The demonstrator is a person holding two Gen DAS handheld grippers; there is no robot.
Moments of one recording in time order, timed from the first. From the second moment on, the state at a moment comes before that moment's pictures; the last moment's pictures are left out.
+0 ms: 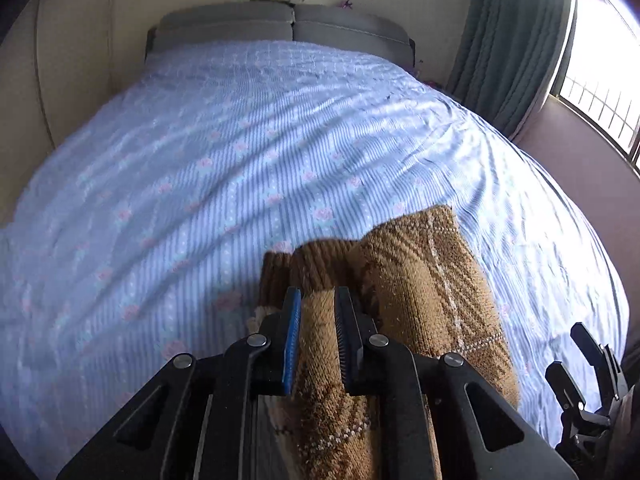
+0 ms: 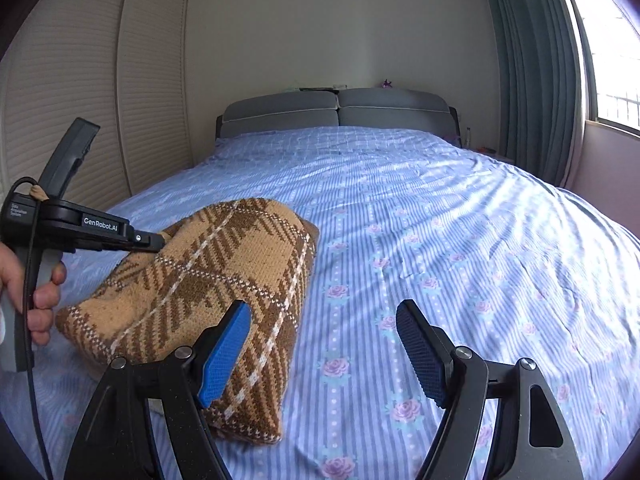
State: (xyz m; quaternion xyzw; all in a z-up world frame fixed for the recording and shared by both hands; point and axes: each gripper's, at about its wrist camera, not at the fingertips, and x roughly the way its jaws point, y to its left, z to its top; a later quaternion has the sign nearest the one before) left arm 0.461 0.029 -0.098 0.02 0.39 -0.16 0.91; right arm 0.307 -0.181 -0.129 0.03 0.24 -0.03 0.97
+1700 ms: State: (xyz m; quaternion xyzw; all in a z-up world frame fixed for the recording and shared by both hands) left arm 0.481 0.040 -0.138 0.02 0.44 -0.13 0.89; right arm 0.301 -0.180 -0.141 0.06 0.25 -0.02 0.97
